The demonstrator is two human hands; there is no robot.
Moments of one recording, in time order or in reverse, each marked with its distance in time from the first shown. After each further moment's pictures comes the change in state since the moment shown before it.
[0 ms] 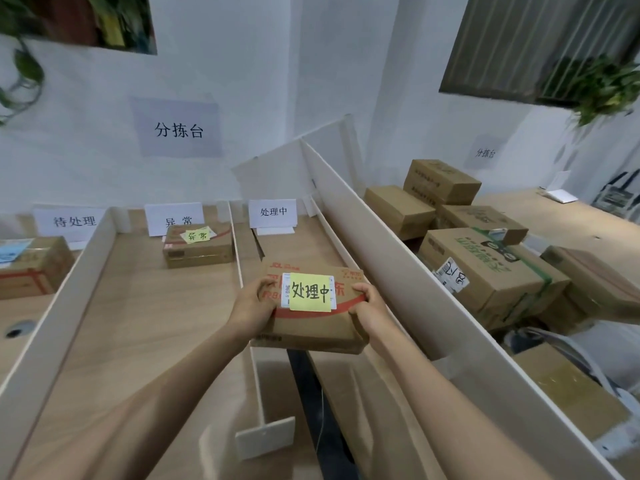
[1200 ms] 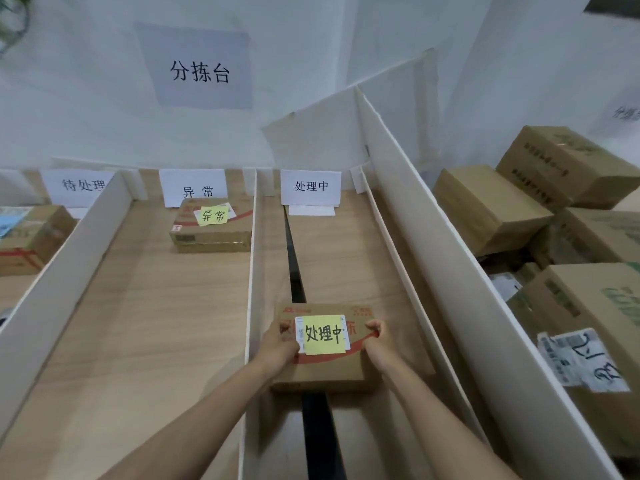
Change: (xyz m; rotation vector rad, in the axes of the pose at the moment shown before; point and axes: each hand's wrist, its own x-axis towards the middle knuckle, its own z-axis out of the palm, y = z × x) left_hand 0.141 -0.092 0.060 -0.041 -0.091 -0.383; right_hand 0.214 0.080 0.055 -0.260 -0.124 0.249
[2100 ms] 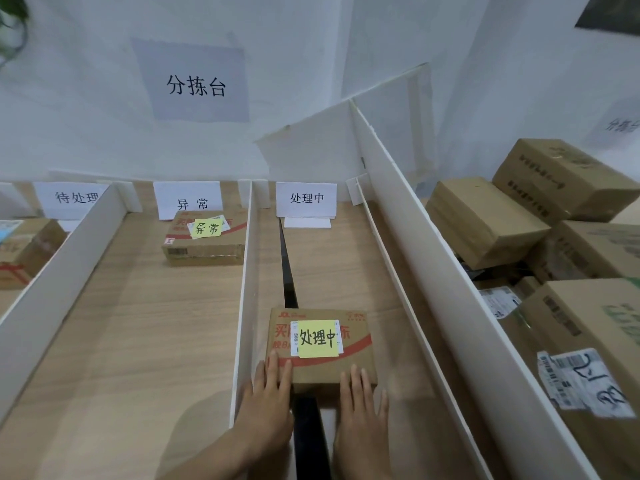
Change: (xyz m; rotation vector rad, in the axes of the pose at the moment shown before) left_hand -0.012 -0.051 0.020 1.165 -0.067 0.087; right_hand -0.039 0.085 0.037 -1.008 0.195 -0.636
